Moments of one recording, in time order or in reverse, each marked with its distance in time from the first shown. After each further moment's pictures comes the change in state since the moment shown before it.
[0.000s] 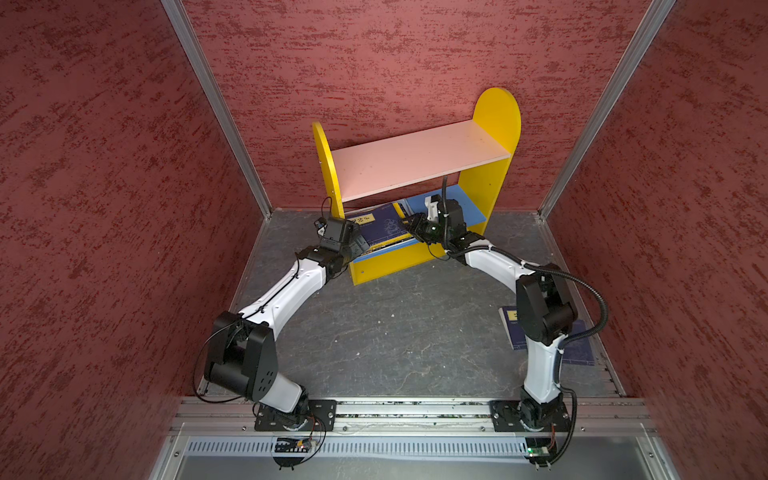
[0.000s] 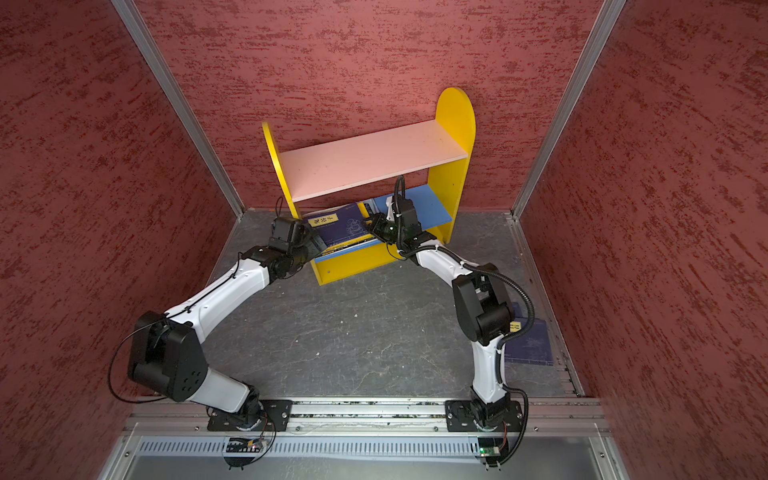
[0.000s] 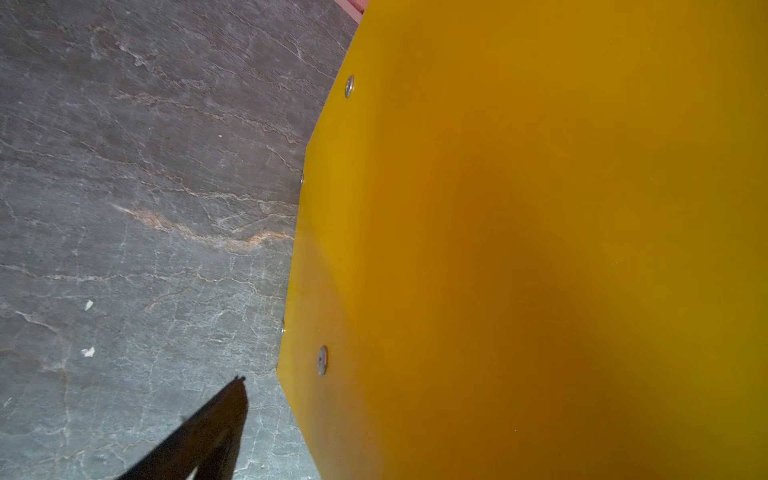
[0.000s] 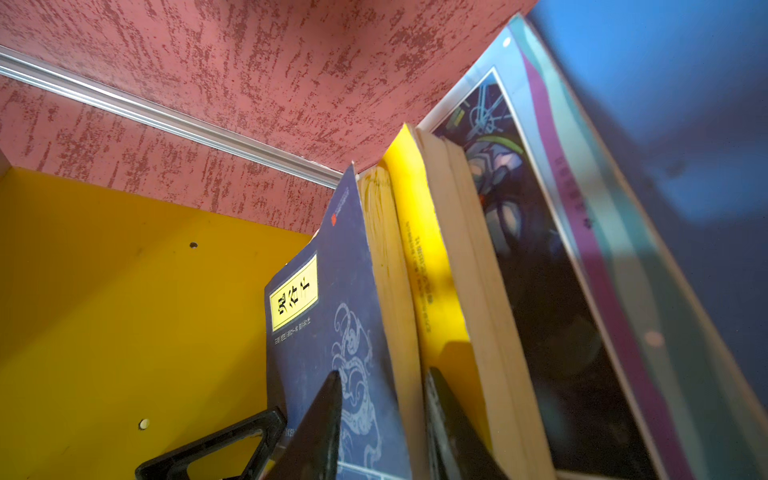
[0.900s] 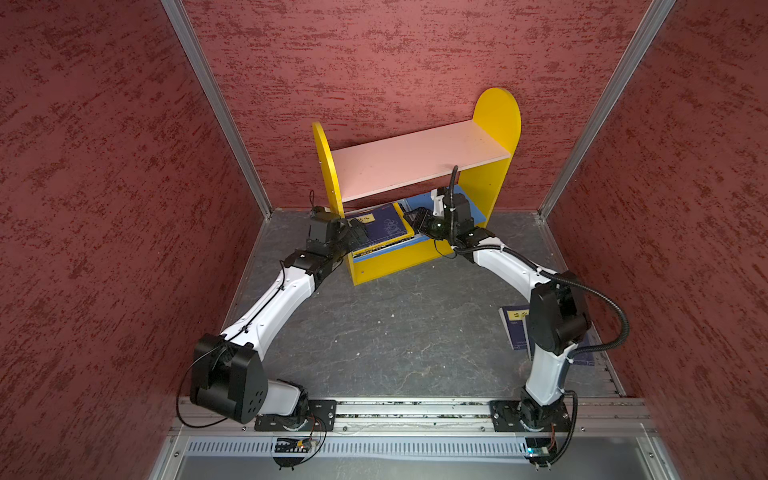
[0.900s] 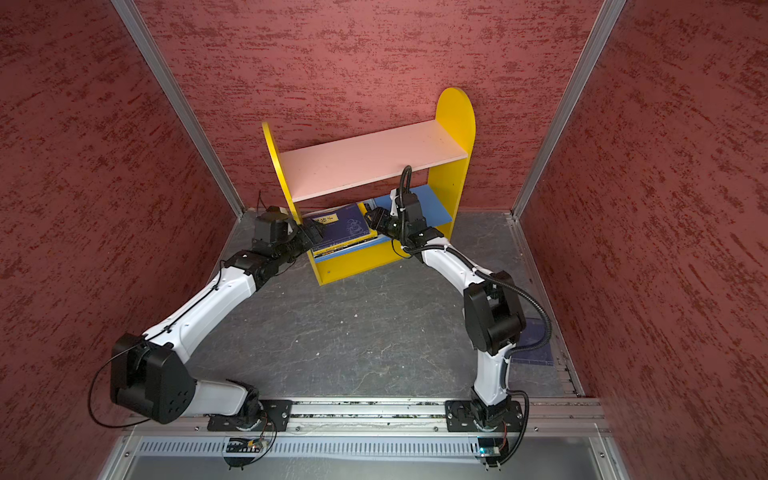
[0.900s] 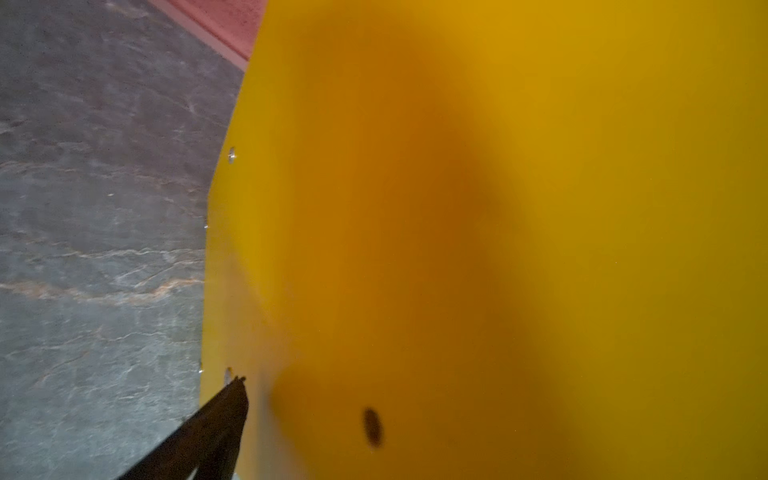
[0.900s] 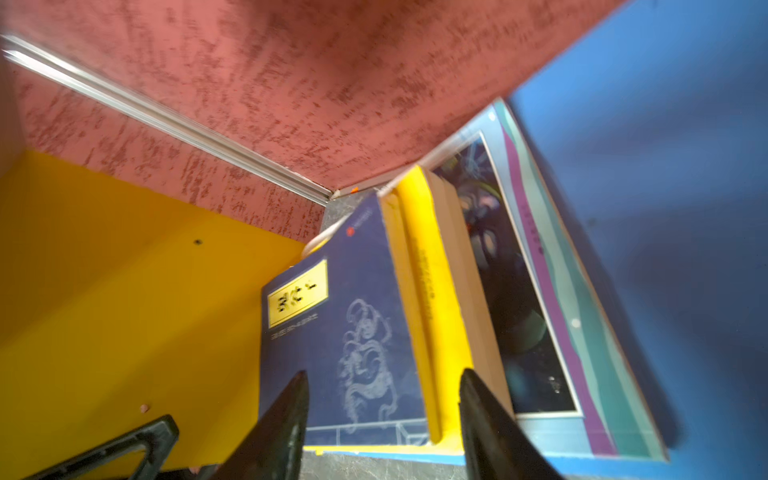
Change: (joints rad) left arm 0.034 -0.140 -0.053 0.204 0.197 0.081; right arm 0.002 -0.123 0.009 -0.122 0.087 -0.148
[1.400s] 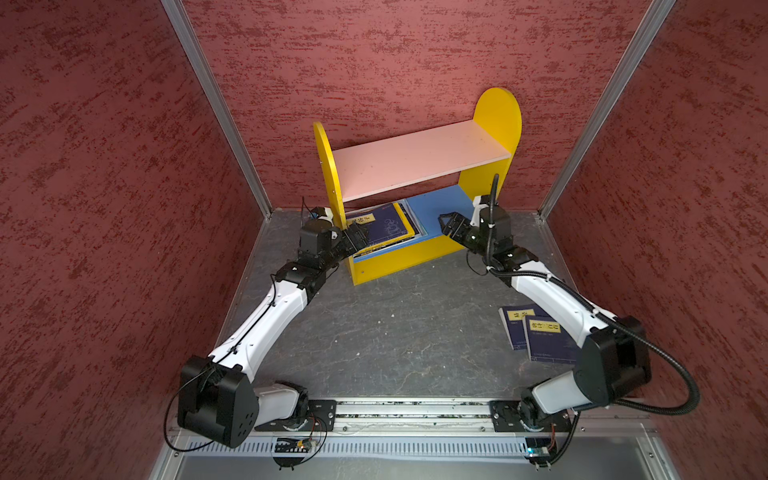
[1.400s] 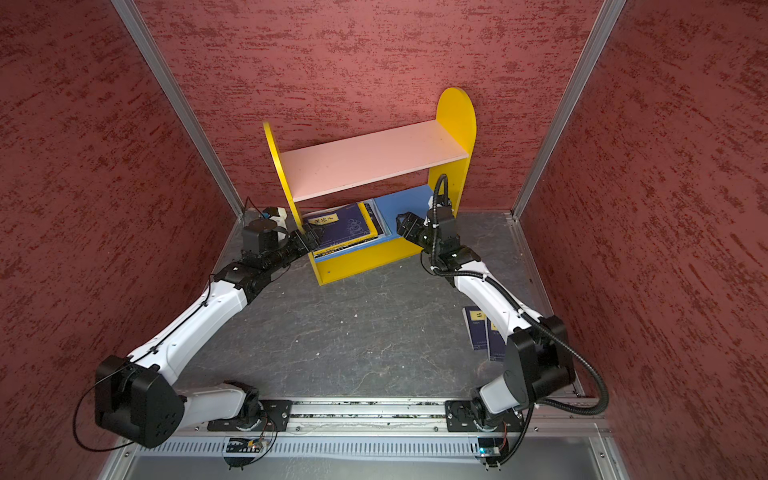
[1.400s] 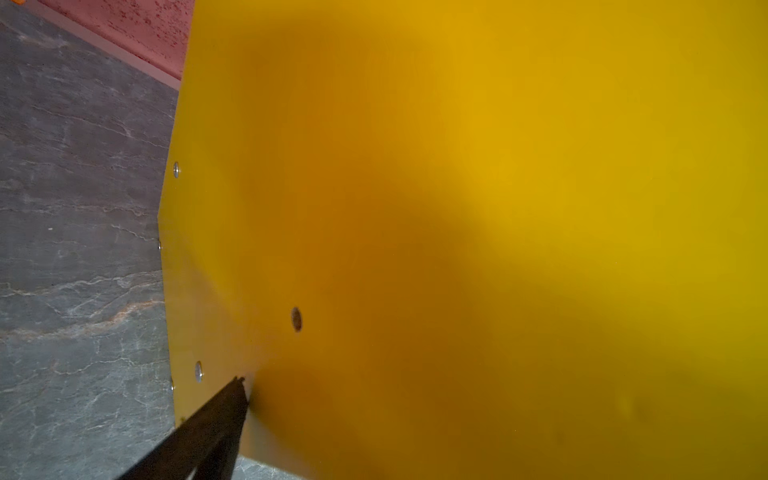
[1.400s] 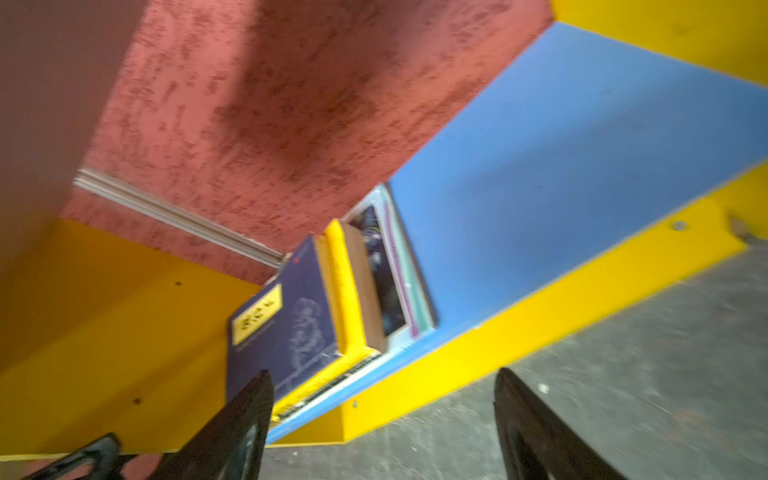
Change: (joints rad) left arm 0.005 -0.098 -0.099 0.087 0.101 0.082; right arm -0.085 -0.402 -0.381 -0.037 0.256 -0.020
